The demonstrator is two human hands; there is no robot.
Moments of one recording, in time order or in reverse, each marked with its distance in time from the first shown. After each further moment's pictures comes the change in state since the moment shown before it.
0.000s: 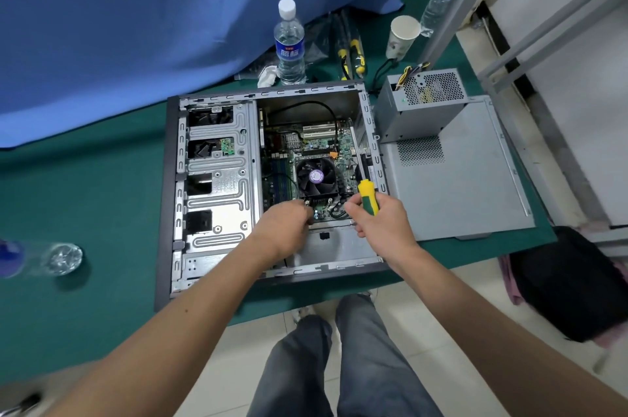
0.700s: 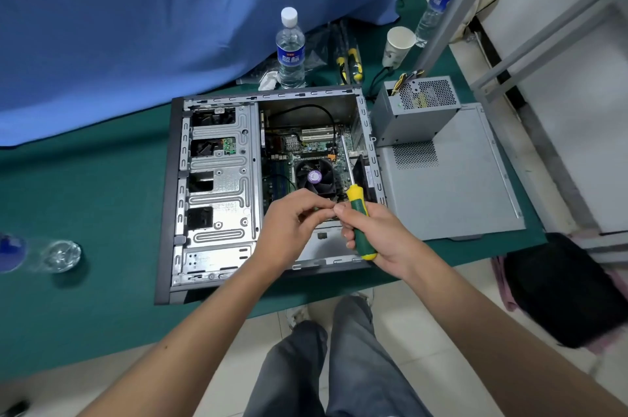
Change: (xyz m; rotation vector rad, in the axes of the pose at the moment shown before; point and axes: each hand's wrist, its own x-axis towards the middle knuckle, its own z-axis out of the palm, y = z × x) left_hand -0.039 0.026 -0.001 -0.889 0.518 0.127; right_hand -0.026 -0.018 -0.003 0.451 -0.378 0.200
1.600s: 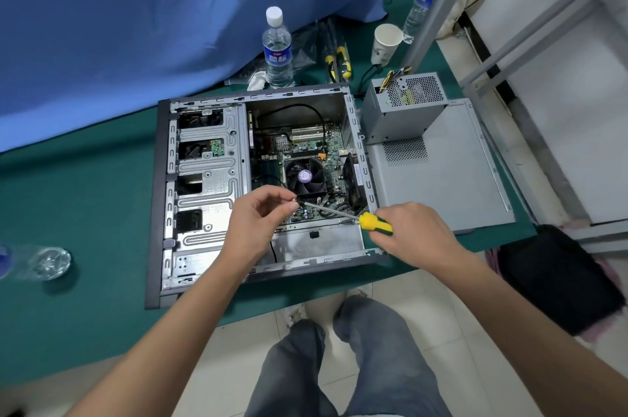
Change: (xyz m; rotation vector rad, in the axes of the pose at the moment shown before) left_hand -0.002 -0.006 -0.022 -0.261 0.121 -0.273; right_hand -0.027 -0.018 -0.061 -1.697 0.186 -0.435
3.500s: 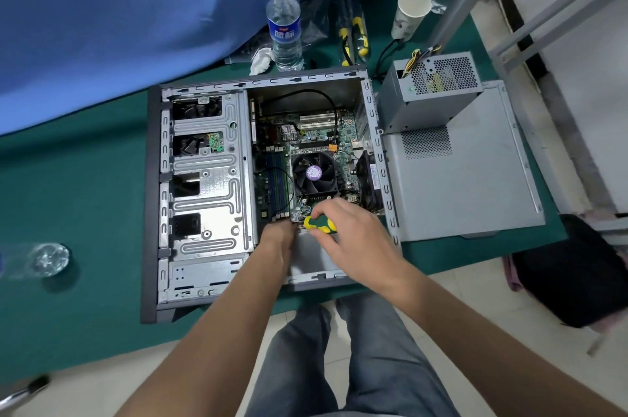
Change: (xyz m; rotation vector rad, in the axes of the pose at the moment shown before) left_hand 0.063 -0.100 0.042 -0.156 0.245 -0.934; right_hand 0.044 -0.075 0.025 0.496 0.097 -0.098
